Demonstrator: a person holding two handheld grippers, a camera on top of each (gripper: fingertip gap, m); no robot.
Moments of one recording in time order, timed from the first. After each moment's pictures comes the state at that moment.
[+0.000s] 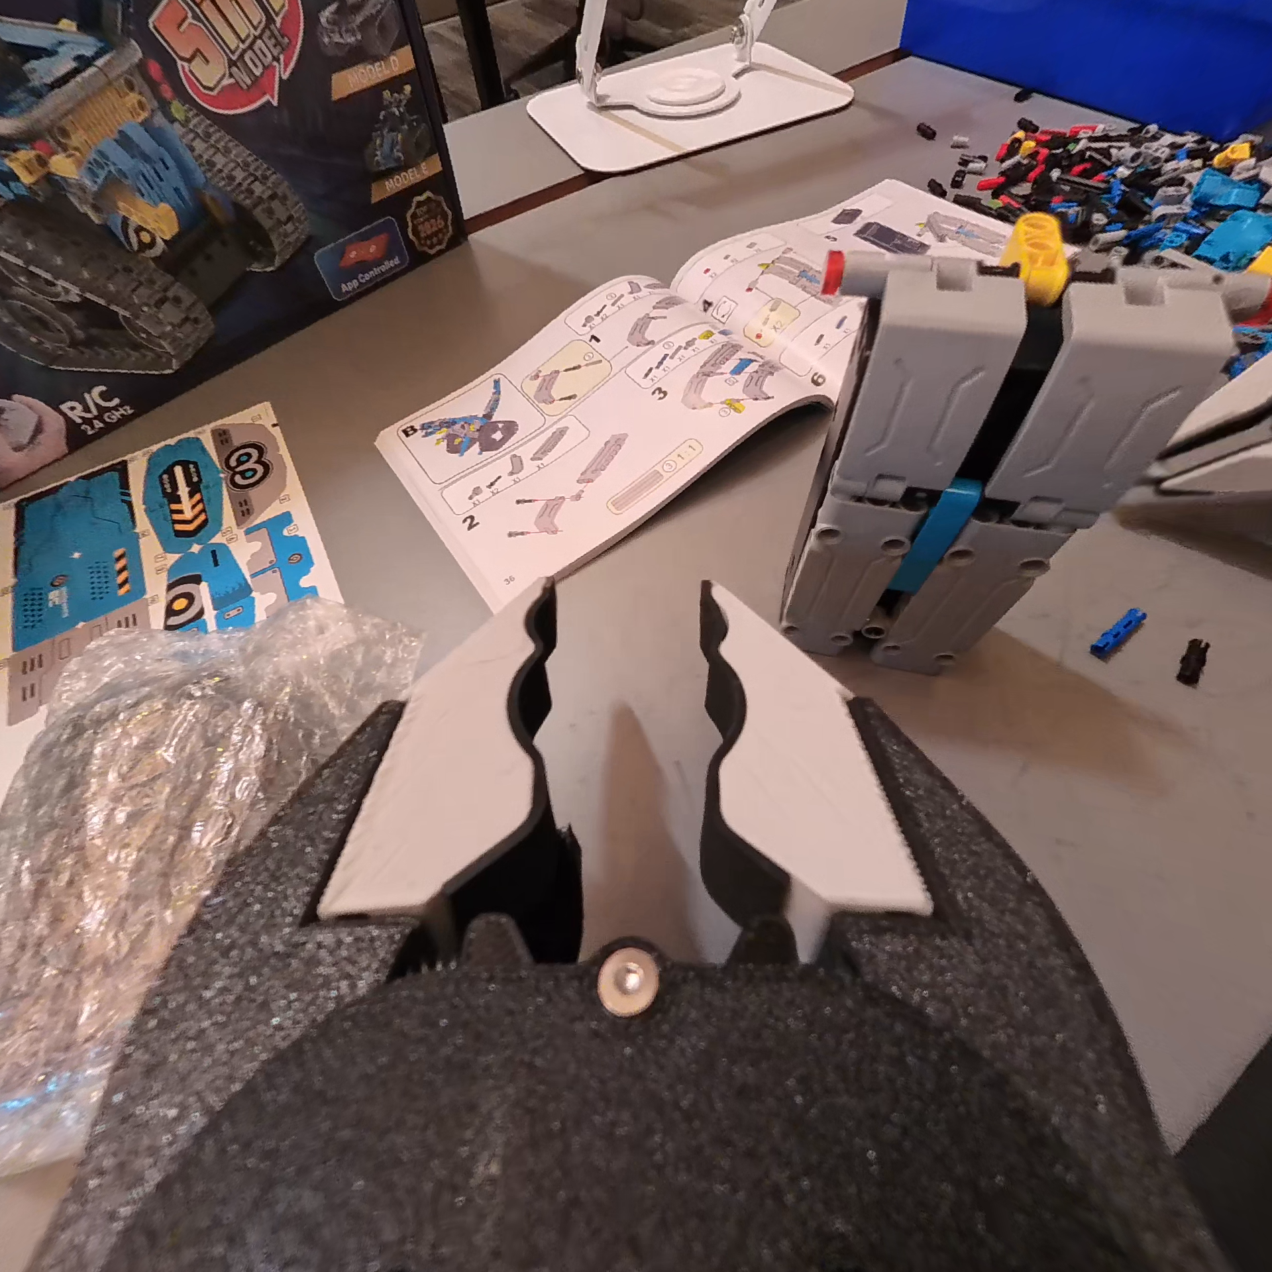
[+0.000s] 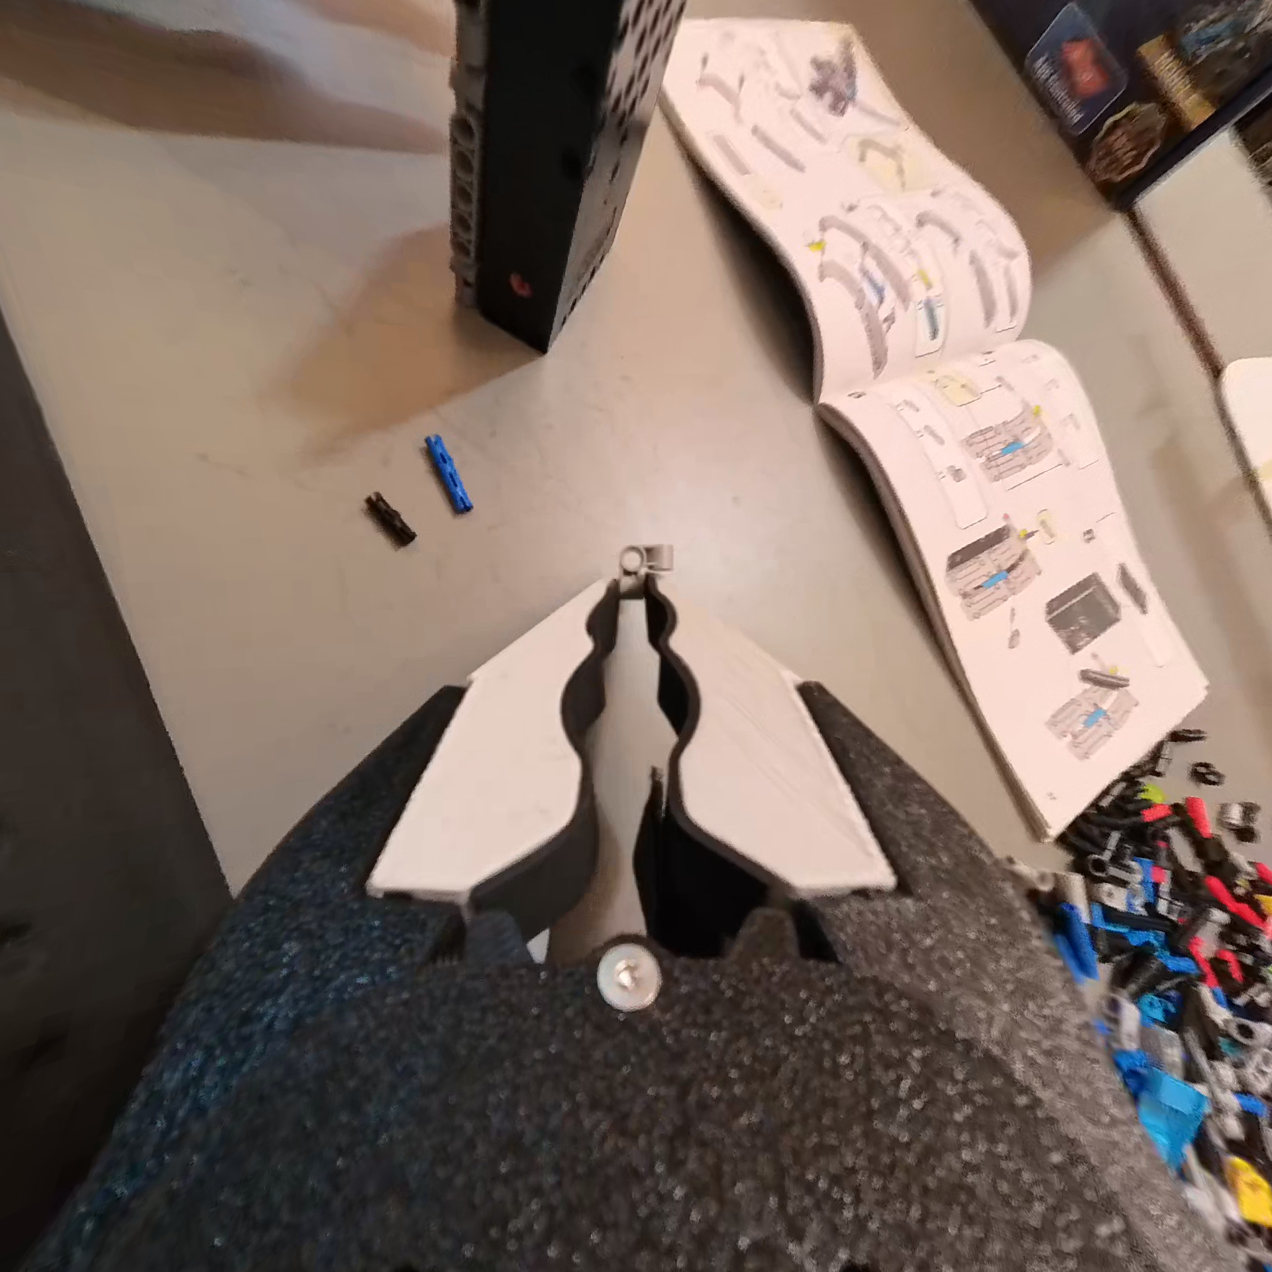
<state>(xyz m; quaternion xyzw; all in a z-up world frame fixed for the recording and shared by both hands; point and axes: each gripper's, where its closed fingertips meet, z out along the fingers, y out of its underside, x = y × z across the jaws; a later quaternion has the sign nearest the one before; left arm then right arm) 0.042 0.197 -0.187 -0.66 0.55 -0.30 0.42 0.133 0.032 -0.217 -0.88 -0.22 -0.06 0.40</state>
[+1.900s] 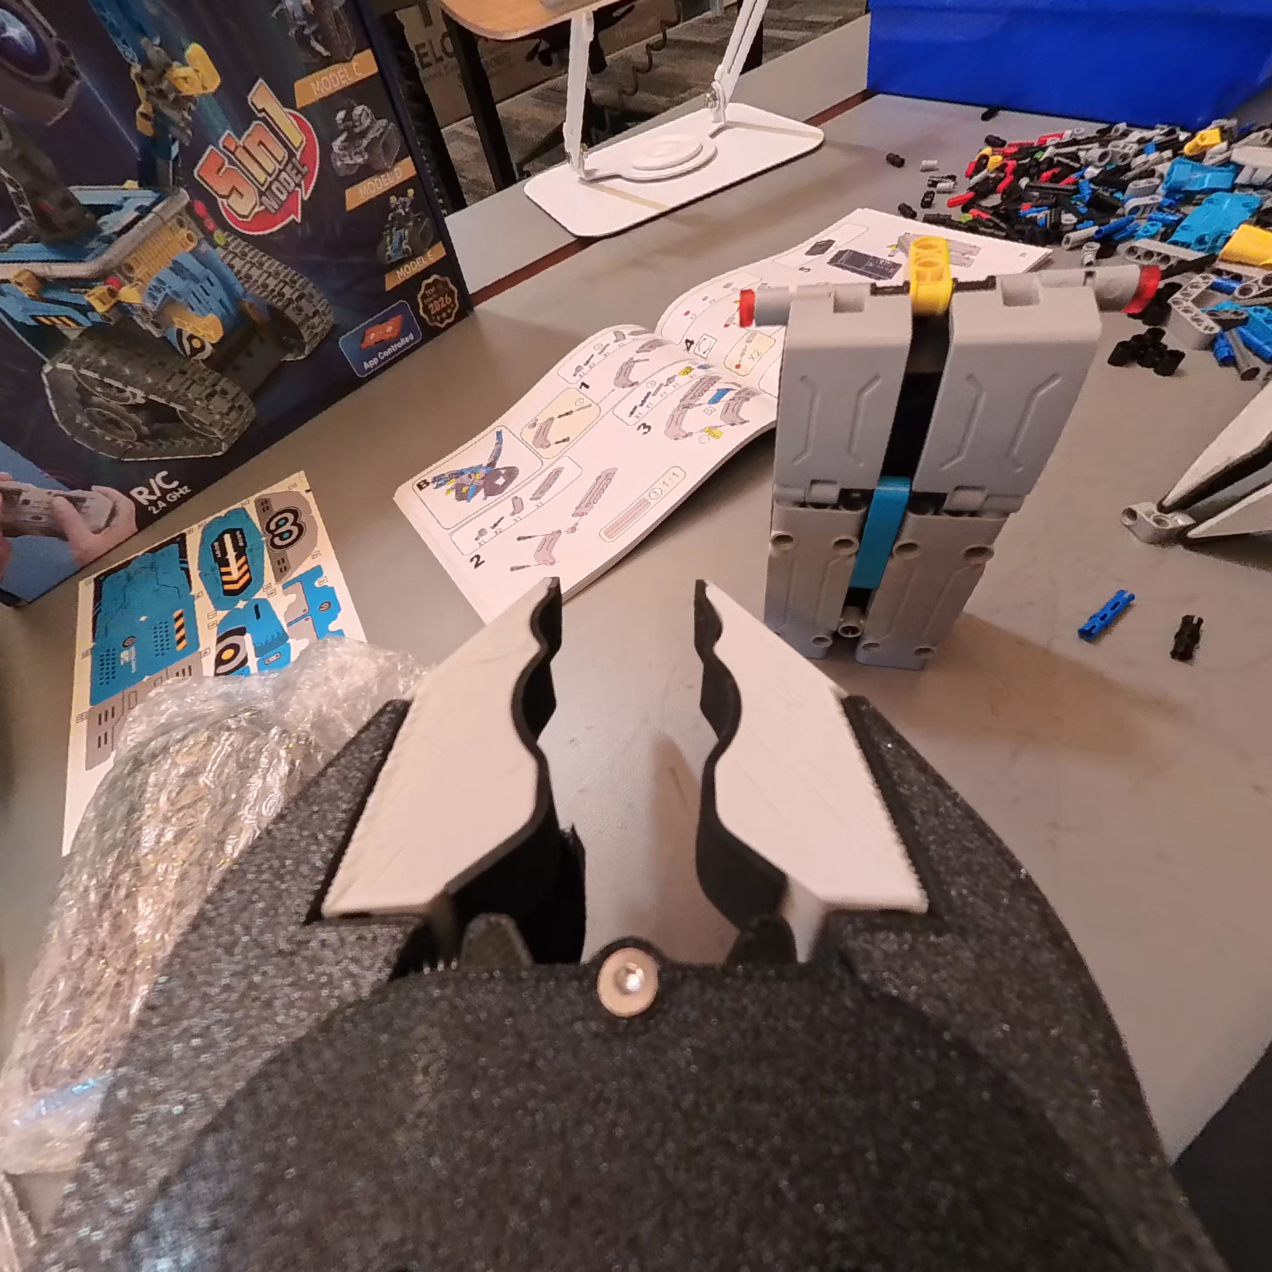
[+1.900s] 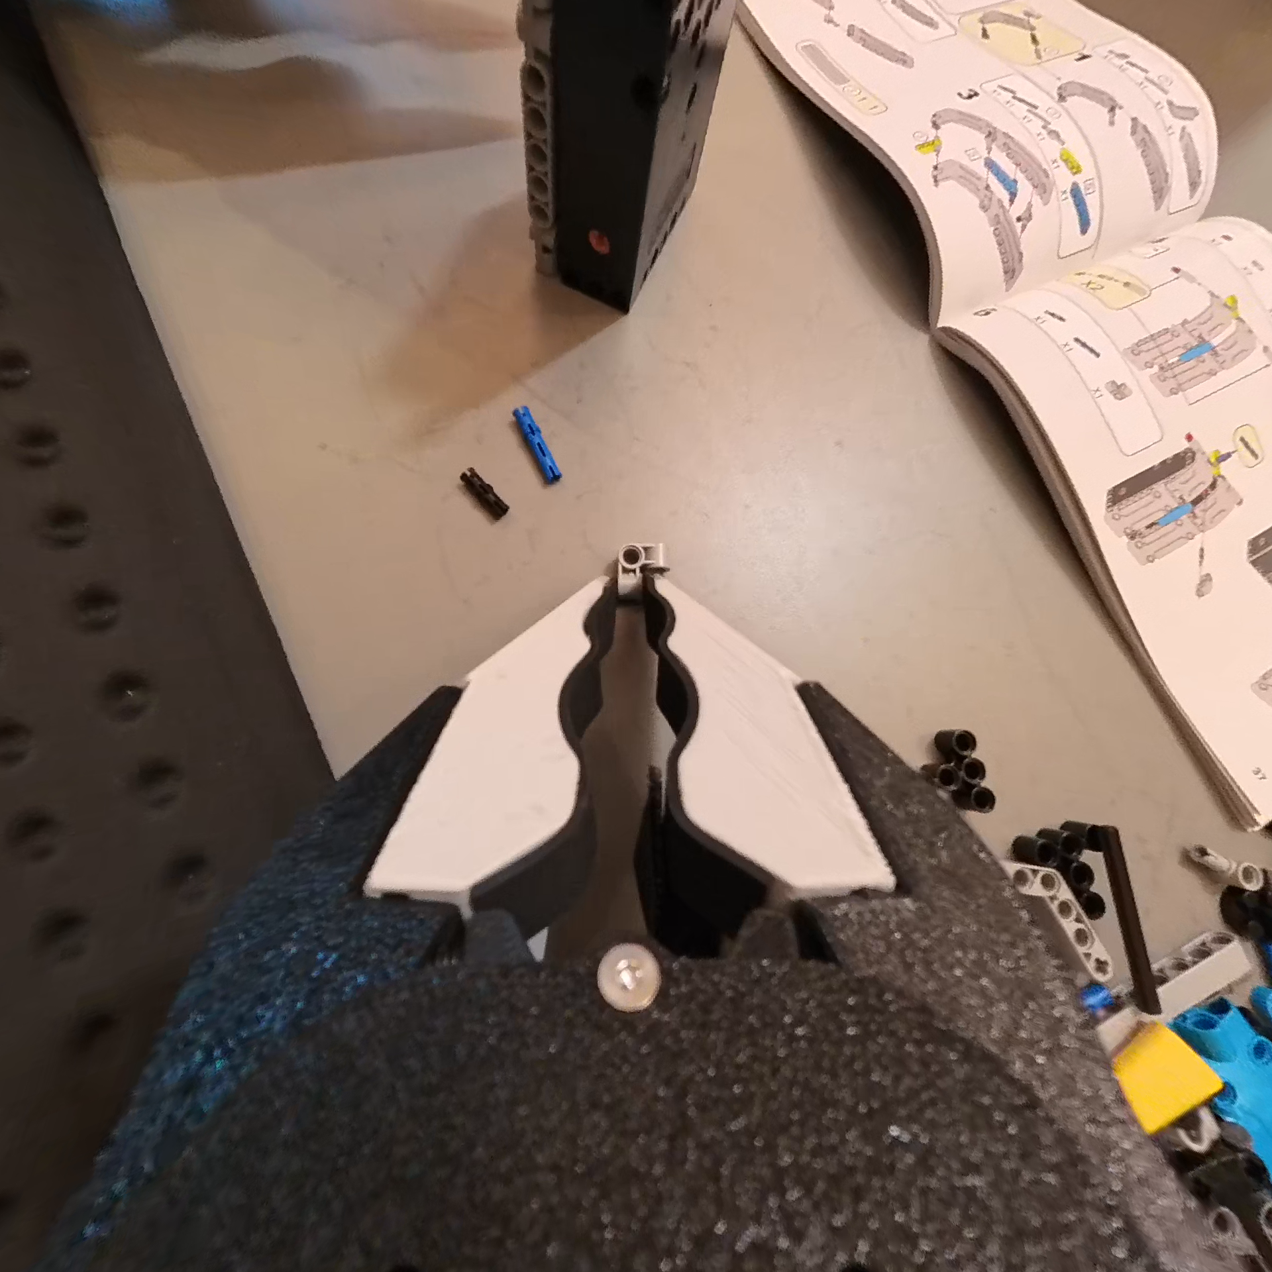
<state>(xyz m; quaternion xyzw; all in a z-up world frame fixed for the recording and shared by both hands) 0.041 0.187 -0.175 -0.62 0.57 -0.29 0.46 0.113 0.015 -0.231 -0.91 -0.19 0.02 0.37</state>
